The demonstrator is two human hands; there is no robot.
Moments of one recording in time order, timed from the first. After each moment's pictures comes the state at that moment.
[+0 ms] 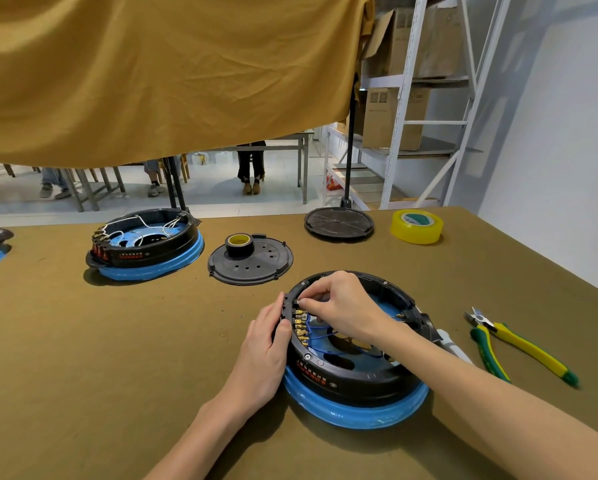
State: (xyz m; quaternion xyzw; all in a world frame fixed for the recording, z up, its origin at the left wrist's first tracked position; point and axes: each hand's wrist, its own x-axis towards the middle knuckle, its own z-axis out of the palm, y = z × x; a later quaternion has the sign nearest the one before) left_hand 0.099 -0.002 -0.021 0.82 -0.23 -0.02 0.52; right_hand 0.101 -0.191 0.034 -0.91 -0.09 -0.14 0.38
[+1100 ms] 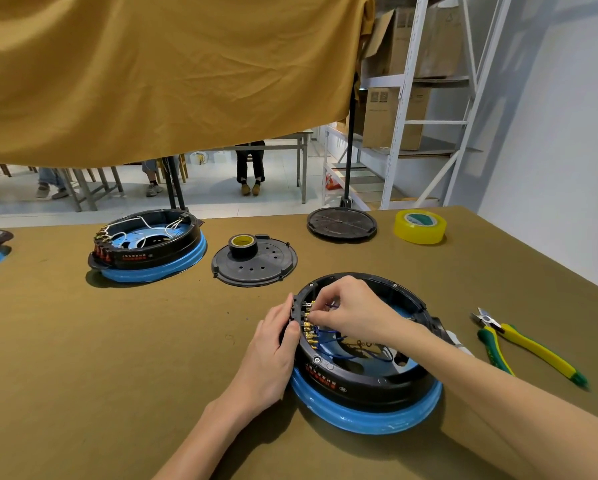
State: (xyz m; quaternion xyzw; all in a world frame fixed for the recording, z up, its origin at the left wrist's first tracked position) left_hand 0.100 0.004 -0.015 0.83 -0.26 -0.03 0.49; right_hand 0.088 -0.185 0.048 -0.94 -0.05 -0.06 0.34
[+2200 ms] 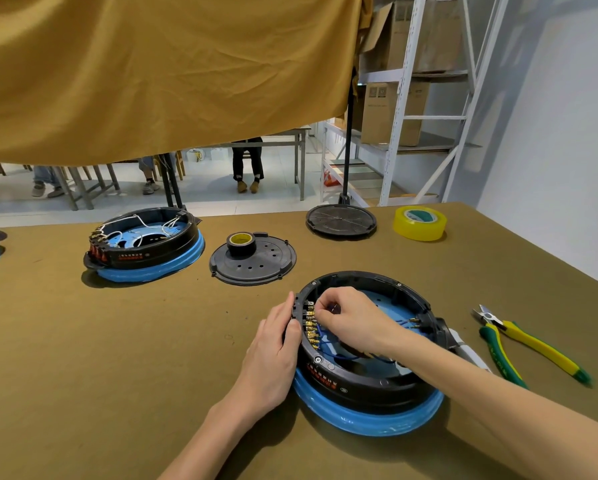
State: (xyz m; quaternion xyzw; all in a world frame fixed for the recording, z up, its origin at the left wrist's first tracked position) left_hand 0.098 -0.002 -0.015 0.84 -0.24 -0.03 0.48; right_hand 0.077 -0.174 0.045 -0.92 -0.01 -0.02 0.38
